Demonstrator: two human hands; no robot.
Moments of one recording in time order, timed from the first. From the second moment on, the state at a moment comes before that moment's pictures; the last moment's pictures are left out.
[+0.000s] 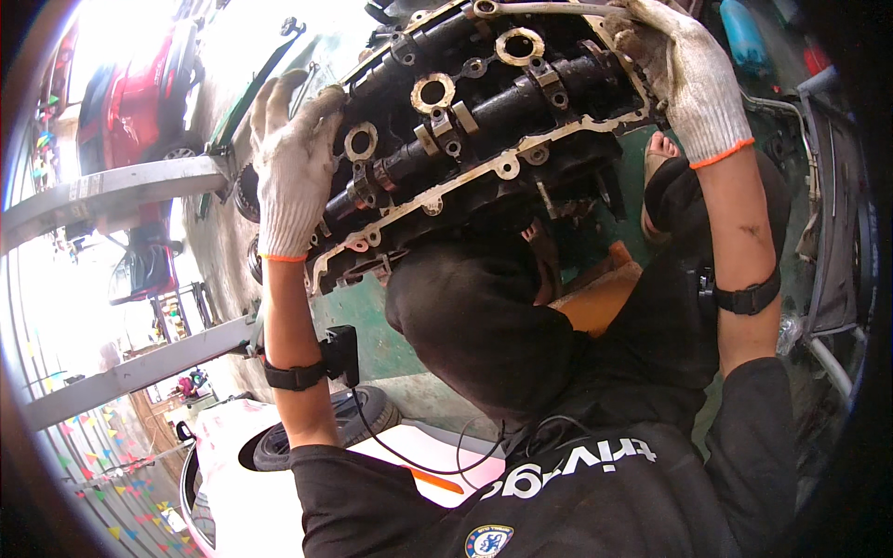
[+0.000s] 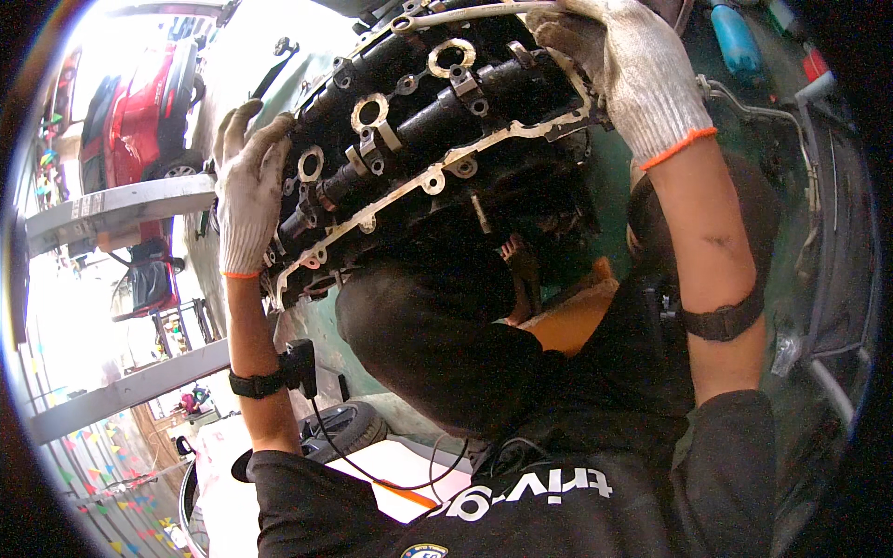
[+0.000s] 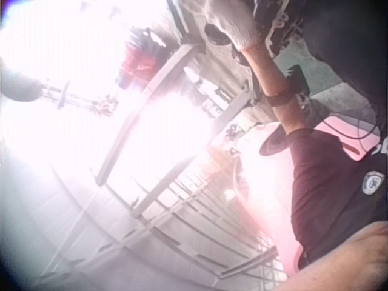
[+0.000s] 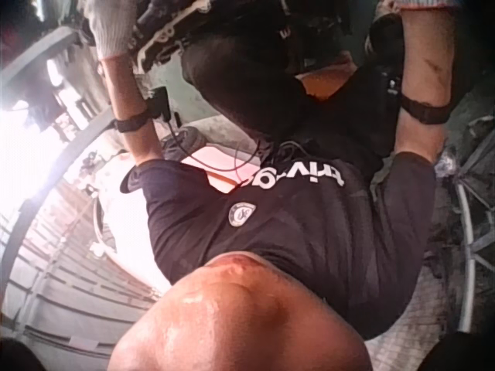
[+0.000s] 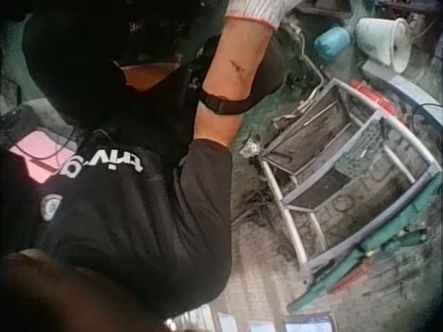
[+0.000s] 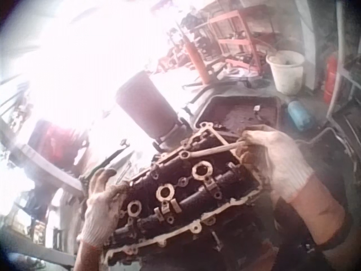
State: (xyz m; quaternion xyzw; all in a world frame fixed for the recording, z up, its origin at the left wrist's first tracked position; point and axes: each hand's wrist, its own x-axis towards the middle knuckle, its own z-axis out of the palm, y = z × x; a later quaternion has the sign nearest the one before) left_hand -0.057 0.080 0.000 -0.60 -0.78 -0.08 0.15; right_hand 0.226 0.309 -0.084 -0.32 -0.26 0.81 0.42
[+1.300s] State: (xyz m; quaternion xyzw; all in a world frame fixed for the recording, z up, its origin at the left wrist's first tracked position) left_hand -0.077 0.083 -0.001 -0.59 -0.80 -0.14 0.03; right_hand 0.224 0.312 -0.085 -0.26 -0.24 0.84 0.42
